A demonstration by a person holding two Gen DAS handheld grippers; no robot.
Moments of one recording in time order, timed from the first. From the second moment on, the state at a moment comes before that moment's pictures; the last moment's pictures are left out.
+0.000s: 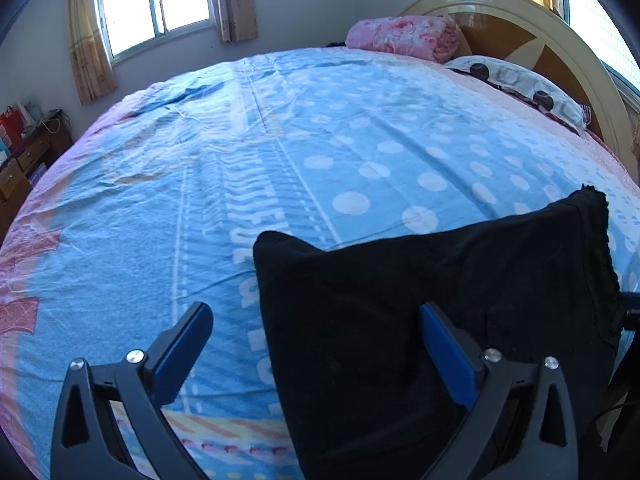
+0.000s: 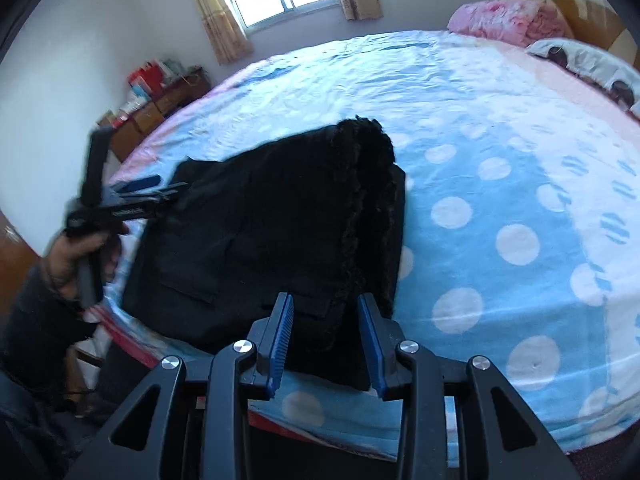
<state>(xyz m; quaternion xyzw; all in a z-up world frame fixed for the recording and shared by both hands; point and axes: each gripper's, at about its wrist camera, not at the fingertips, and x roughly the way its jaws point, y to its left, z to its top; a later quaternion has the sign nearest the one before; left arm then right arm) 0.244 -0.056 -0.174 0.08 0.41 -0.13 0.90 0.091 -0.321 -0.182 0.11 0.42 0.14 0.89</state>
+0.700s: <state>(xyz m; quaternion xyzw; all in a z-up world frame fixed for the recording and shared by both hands) 0.255 -0.056 -0.188 0.05 0.42 -0.17 0.89 0.094 -0.305 -0.190 0.01 0.49 0.06 0.87</state>
